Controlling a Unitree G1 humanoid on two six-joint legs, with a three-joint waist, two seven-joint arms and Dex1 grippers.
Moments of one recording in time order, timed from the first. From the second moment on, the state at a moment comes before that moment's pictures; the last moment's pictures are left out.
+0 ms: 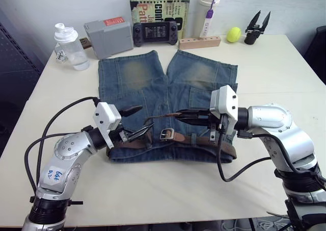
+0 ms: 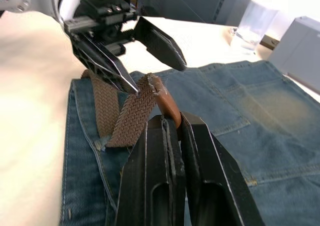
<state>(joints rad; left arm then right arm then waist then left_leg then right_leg) -0.19 0.56 0.05 -0.38 -0.46 0.30 -0.66 -0.54 -0.66 0.11 -0.39 0.45 0.44 1.00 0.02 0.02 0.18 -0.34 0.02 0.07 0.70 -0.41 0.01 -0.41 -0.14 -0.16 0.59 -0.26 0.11</state>
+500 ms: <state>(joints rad) -0.20 0.50 0.02 -0.36 -0.43 0.27 -0.69 -0.54 -0.65 0.11 -0.41 0.49 0.52 0.98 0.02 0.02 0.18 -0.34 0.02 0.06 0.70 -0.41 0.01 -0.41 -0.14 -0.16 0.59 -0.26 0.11</state>
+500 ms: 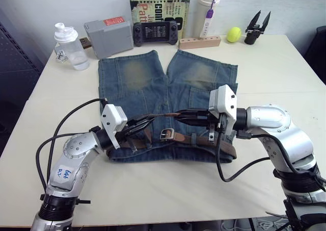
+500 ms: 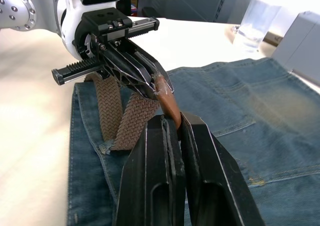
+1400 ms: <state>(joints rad) -0.18 0.47 0.12 -0.39 -0.44 0.35 -0.54 -0.34 -0.61 0.37 -0.45 0.14 0.57 0.67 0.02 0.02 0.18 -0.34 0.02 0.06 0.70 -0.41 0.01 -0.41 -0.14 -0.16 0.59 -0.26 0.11</state>
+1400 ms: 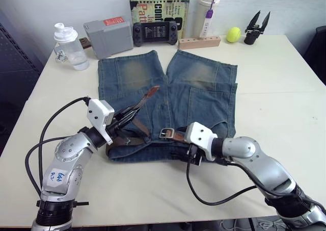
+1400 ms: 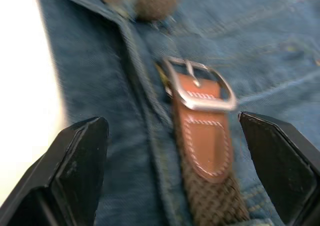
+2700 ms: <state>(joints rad) -0.09 0.61 -0.04 -0.42 -0.28 0.46 -0.61 -0.41 -0.37 0.21 -0.49 0.22 1.02 0.48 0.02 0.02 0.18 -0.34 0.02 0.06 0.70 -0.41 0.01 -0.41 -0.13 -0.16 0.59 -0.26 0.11</state>
